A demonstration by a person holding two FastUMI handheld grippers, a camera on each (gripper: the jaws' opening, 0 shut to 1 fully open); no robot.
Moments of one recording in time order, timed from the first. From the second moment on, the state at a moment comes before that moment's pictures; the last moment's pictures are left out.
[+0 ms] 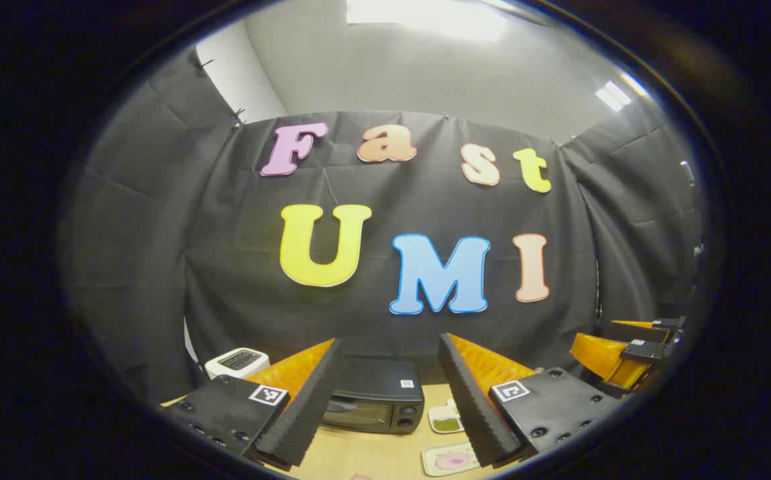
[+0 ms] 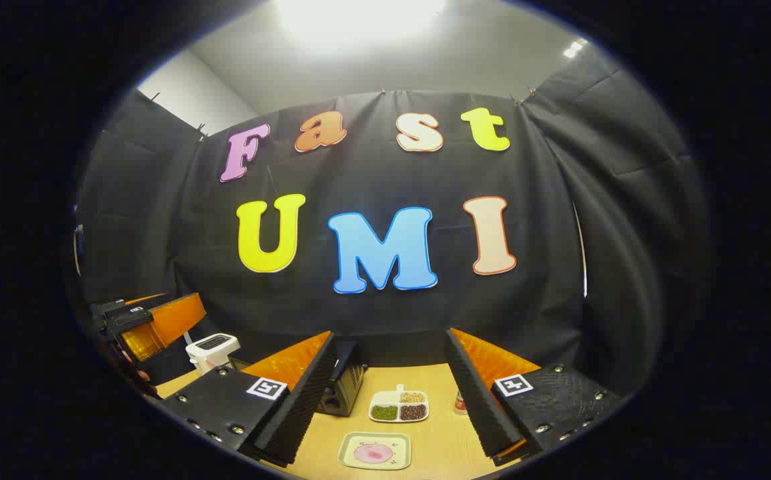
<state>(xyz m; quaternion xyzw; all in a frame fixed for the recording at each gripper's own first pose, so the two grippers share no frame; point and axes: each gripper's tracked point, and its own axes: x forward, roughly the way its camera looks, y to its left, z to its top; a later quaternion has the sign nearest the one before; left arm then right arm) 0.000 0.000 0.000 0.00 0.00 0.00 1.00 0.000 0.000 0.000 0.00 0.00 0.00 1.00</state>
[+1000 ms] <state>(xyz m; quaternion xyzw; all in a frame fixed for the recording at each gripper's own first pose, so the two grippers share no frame) 0.046 0.058 -0.037 0.01 0.05 -0.03 1.00 0.021 0.024 -0.012 -0.01 0.01 -0.05 1.00</state>
